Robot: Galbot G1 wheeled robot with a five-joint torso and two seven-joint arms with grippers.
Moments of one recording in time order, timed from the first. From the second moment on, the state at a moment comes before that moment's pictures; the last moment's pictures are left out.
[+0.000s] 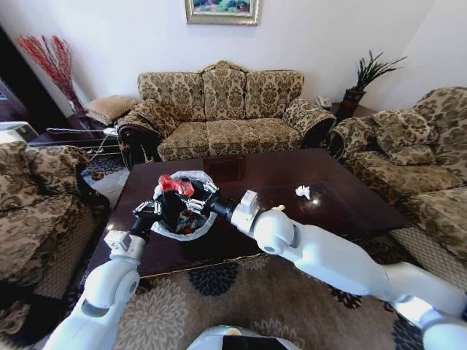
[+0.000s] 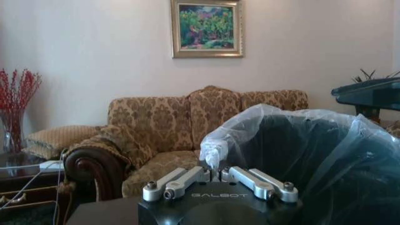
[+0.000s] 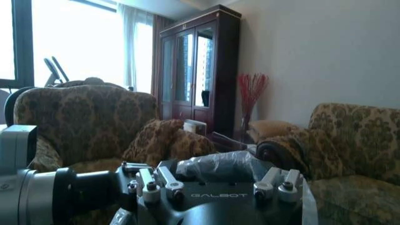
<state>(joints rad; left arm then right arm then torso) 1.49 -1.12 -0.71 -2.27 -0.41 0.19 -0.12 -0.27 0.97 -0.58 2.08 0.88 -0.25 0.15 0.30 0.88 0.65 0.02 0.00</state>
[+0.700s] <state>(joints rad) 1.51 -1.16 -0.74 -2.30 -0.40 0.17 -0.13 -0.62 0.97 -0.18 1.62 0.72 -0.08 0.44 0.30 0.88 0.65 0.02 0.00</state>
